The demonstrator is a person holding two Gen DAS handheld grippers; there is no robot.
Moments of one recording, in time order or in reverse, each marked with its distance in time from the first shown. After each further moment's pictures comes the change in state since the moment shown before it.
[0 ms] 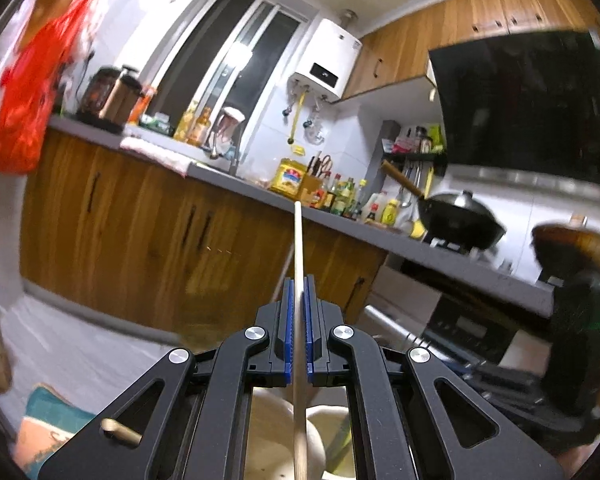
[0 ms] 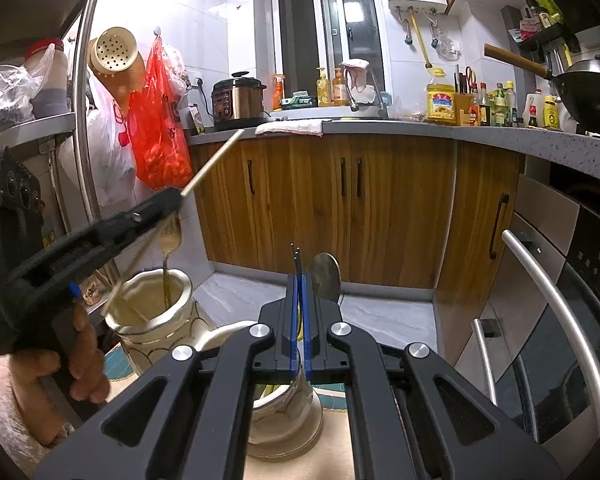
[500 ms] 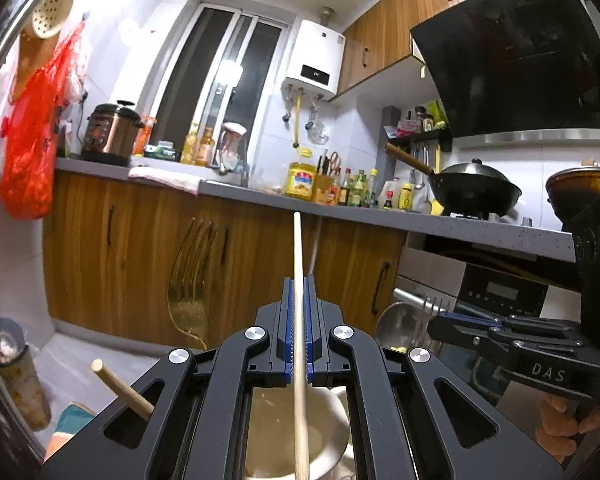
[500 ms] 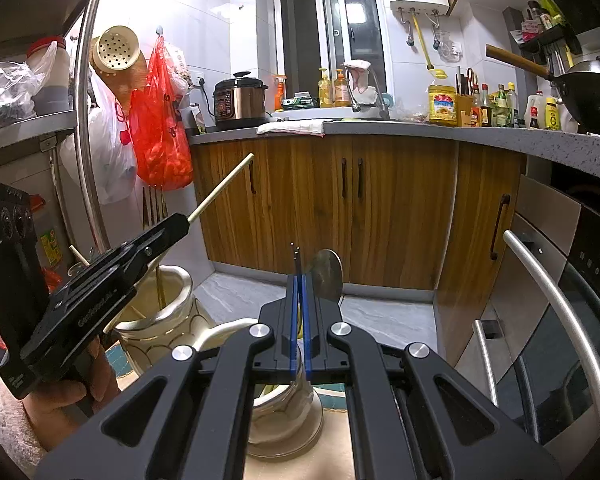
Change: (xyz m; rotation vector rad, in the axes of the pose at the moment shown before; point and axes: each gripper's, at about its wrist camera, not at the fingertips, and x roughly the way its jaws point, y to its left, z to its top) left arm -0.003 -0.010 -0.022 0.140 -0.014 0.072; right arm 0.001 0.001 0.000 -0.001 -0.003 0.003
